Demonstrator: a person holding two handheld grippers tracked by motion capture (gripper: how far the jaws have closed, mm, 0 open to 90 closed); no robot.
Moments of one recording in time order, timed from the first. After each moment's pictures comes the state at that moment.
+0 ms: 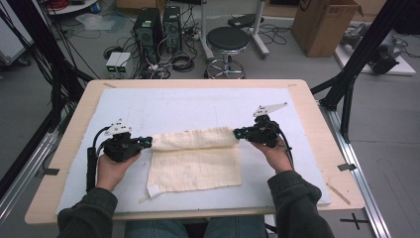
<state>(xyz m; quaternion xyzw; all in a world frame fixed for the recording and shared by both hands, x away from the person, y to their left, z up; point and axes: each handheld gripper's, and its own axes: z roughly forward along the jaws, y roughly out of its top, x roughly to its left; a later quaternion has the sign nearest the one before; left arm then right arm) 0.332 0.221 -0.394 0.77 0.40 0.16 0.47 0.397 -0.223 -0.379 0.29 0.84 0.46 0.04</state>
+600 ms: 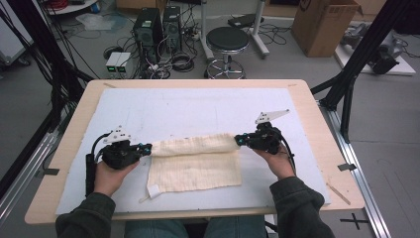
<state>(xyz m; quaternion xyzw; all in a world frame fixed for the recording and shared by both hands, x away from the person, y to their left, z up) 0.314 0.221 -0.401 0.78 0.39 0.15 0.47 0.381 -0.228 -0.387 0.29 0.84 0.46 0.03</state>
